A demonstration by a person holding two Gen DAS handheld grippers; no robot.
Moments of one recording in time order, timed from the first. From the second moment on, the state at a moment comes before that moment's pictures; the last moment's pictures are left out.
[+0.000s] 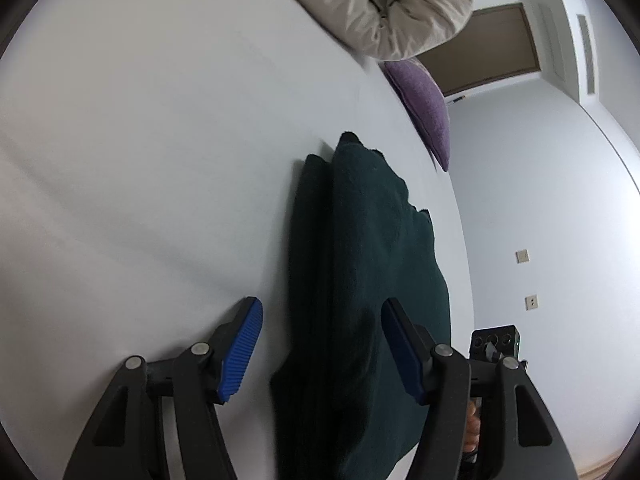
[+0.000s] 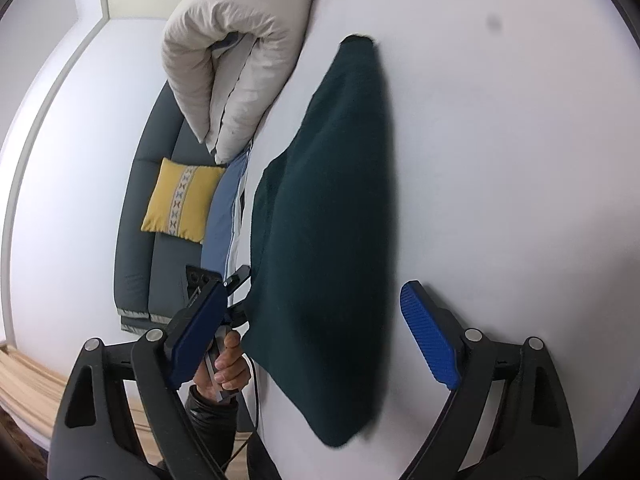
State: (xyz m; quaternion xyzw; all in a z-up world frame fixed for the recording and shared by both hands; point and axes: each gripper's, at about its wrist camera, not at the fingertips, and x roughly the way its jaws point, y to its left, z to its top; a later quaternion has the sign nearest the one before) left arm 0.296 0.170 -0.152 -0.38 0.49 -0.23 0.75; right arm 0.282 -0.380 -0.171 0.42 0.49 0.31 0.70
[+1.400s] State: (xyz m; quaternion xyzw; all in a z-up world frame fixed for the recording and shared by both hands) left arm 0.110 0.103 -0.136 -0.33 0.52 -0.27 0.74; right arm 0.056 -0.414 -0.137 0.41 0.47 0.25 0.74
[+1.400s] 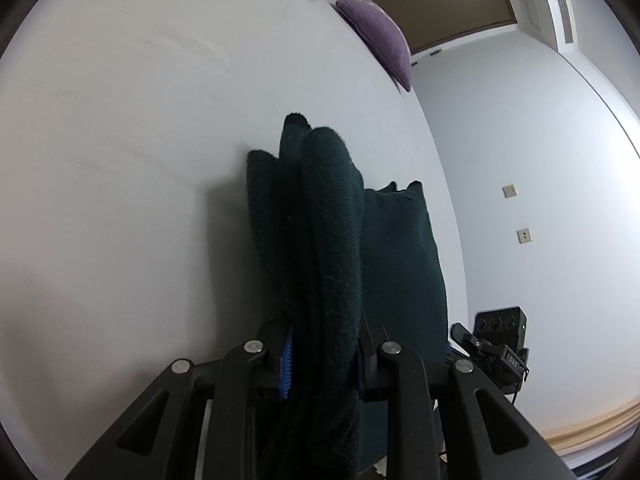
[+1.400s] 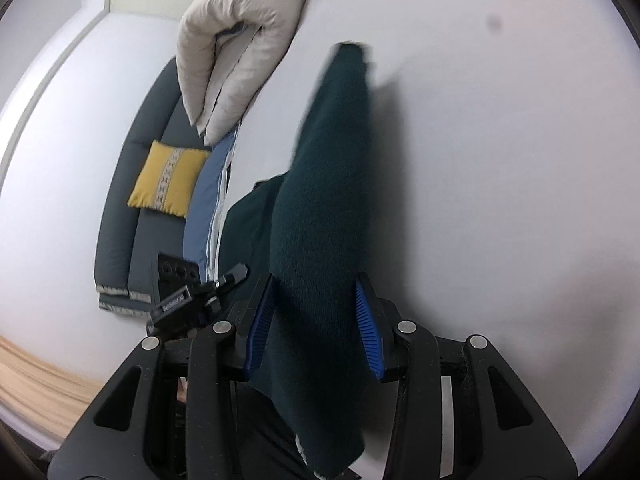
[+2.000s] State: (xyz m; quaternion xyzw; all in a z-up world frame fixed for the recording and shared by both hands) left arm 0.116 0.109 -0.166 -0.37 0.52 -0.26 0.72; right arm 0.028 -0.389 -0.123 0.38 0.43 0.31 0.75
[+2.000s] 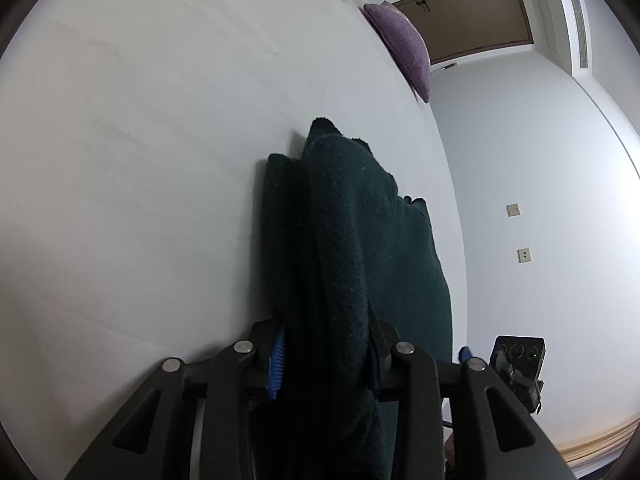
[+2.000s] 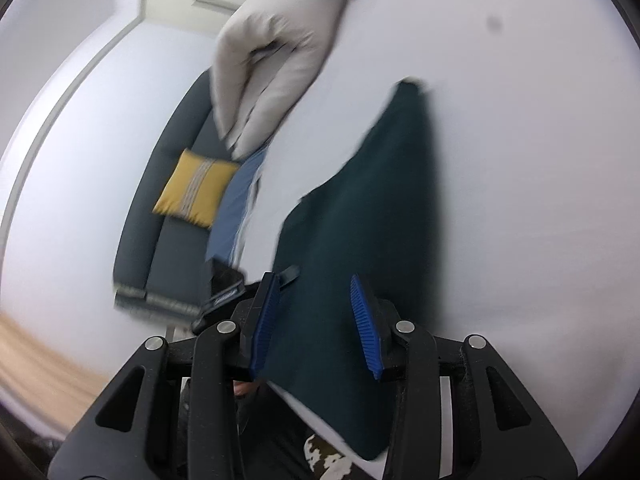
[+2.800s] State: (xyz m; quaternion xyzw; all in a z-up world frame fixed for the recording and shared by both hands) left arm -0.018 0.089 -0.025 -0.09 0.31 -0.12 0.94; right arm -0.085 -0.351 -0.068 0.13 0.39 0.18 0.89
